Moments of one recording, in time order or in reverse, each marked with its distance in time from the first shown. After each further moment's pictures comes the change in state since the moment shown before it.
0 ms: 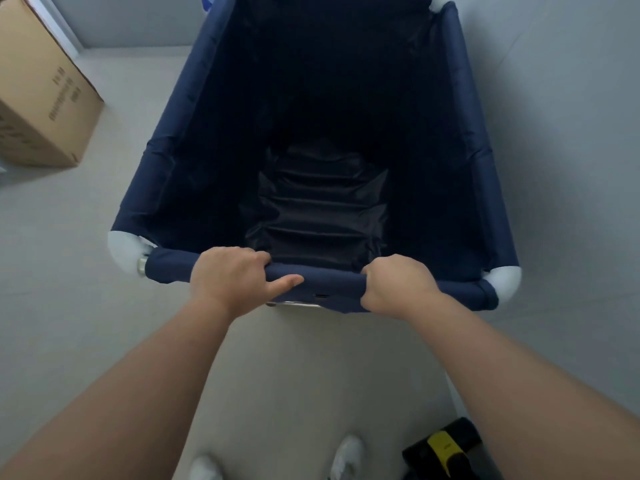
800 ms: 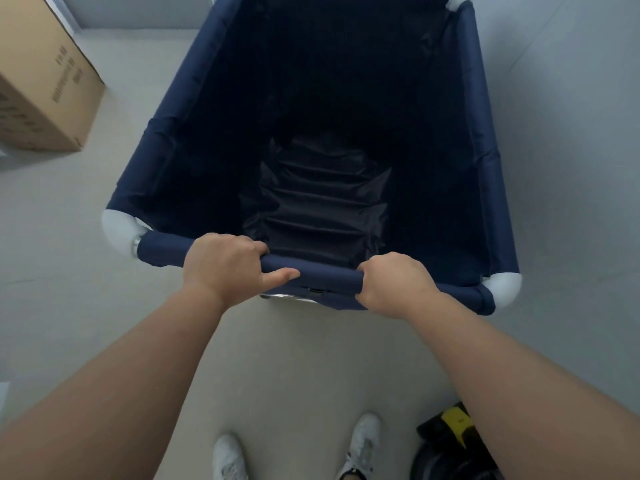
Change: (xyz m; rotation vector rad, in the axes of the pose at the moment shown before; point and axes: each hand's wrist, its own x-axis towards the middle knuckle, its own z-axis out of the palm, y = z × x) left_hand -0.058 -0.089 -0.001 0.010 0.037 0.069; right_hand -0.018 -0.102 0.023 -0.002 0.040 -0.009
